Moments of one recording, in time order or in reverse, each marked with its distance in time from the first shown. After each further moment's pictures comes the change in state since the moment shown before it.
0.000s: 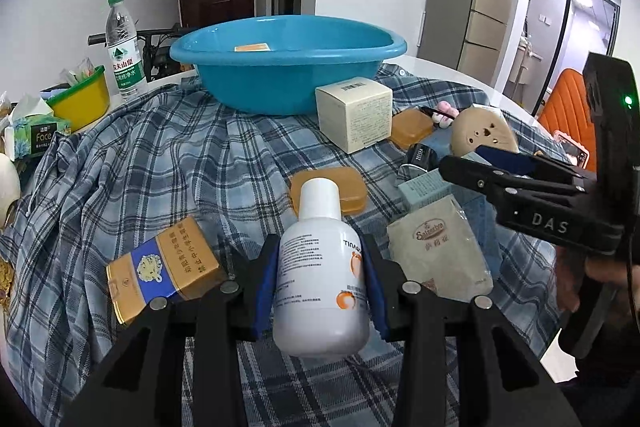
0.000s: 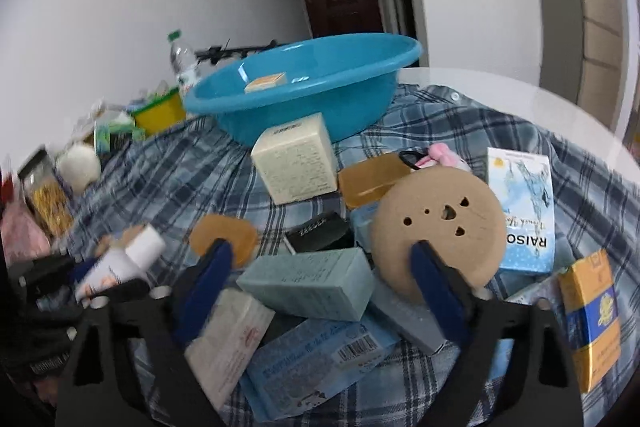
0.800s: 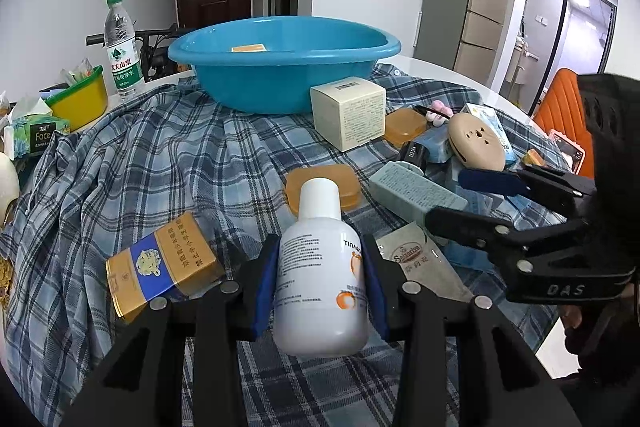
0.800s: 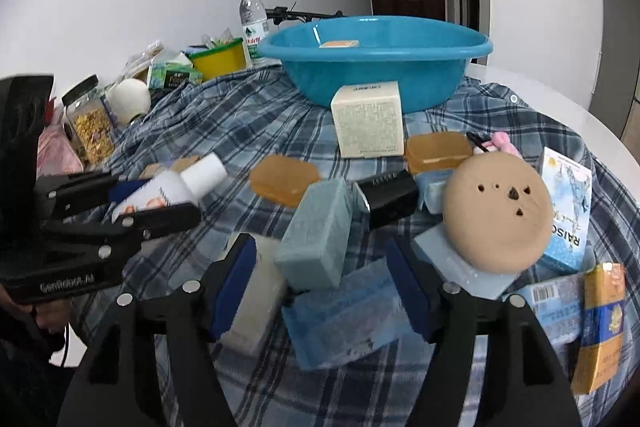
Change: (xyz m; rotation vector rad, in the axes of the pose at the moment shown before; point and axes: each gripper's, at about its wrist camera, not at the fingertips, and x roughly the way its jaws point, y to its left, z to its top) left arm -0.005 -0.003 -0.003 0.001 -0.003 -0.009; right arm -0.006 0.024 -0.014 -0.144 0.073 0.161
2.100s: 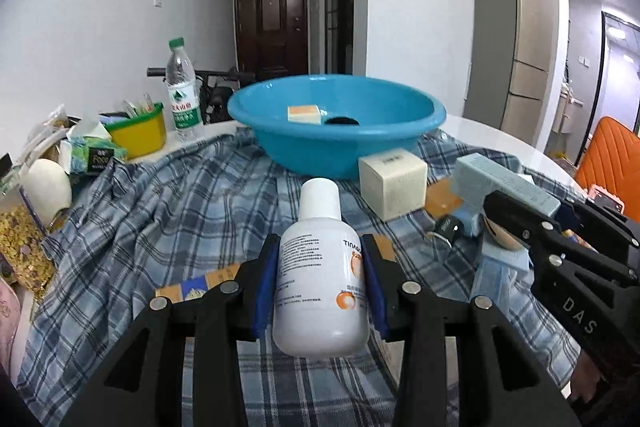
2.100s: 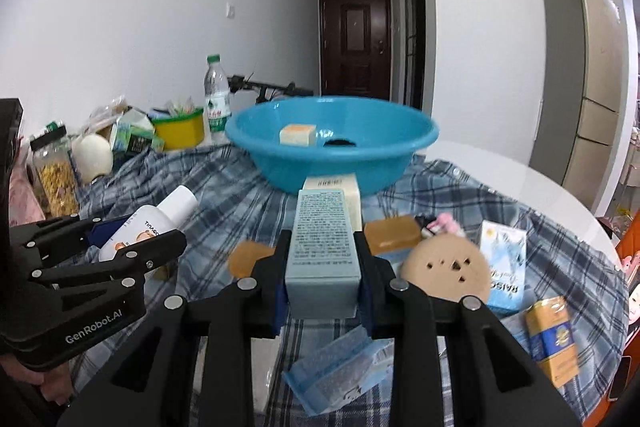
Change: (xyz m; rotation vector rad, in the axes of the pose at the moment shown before) left arm -0.028 -0.005 0.020 -0.084 -0.202 0.207; right arm -0.039 0.027 0.020 0.004 -0.262 -0.251
